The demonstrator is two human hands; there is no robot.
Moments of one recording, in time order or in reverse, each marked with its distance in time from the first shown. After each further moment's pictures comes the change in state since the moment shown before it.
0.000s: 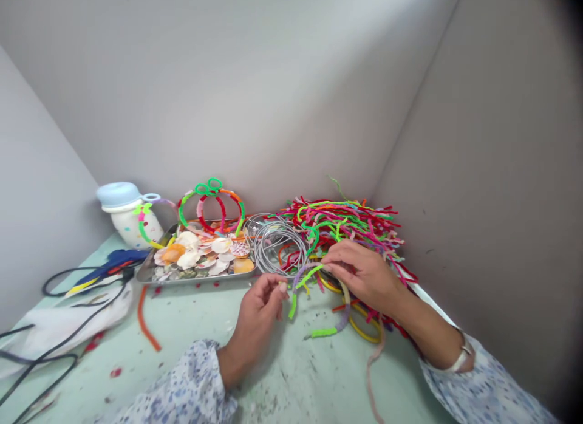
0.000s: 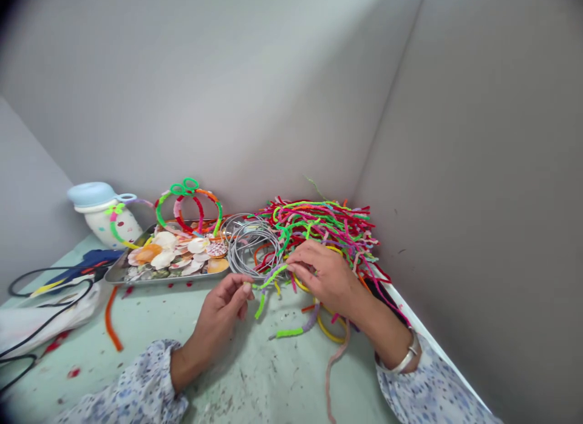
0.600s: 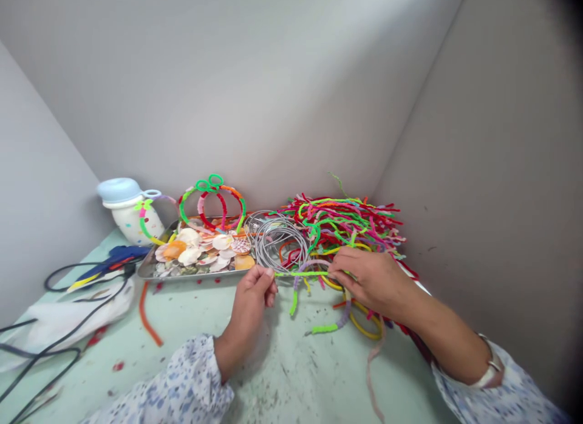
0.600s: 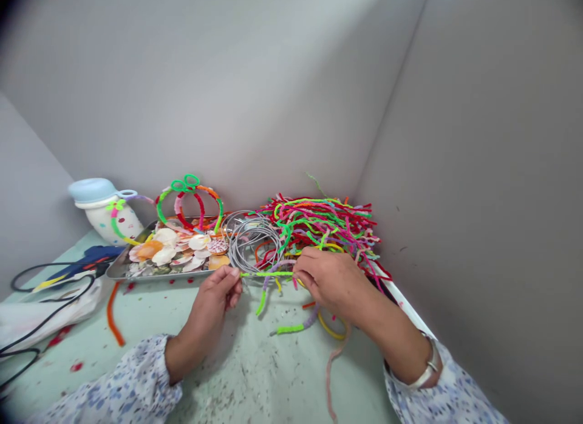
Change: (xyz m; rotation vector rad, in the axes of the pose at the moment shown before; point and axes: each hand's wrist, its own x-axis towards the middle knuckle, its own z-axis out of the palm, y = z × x) left_hand 0.012 0.006 -0.005 -0.182 0.144 -0.132; right_hand -0.007 -0.007 -0.007 -0.315 -0.248 0.015
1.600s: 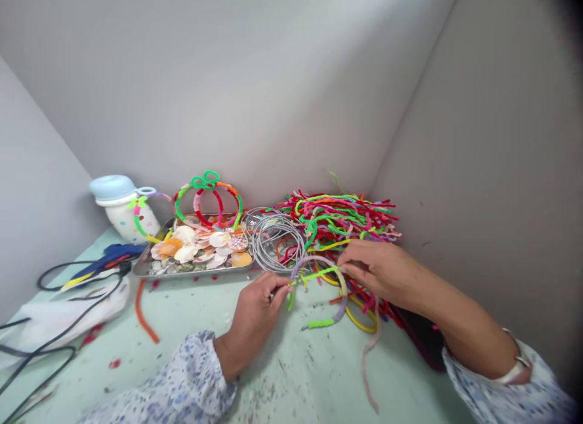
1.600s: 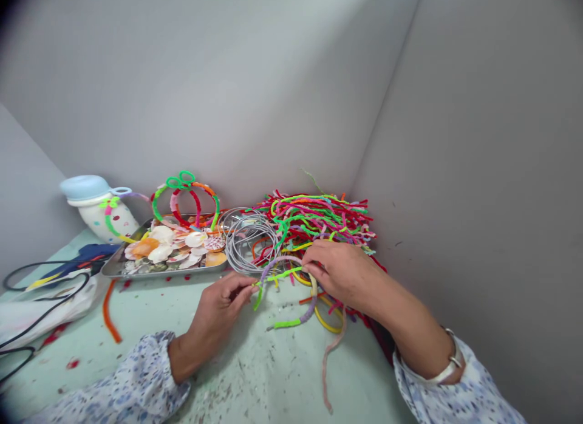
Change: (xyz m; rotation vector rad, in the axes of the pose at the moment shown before) left_hand -0.010 -0.004 -0.002 0.708 -0.150 0.439; right_hand -0.006 0.009 -0.023 0.116 -0.010 0.032
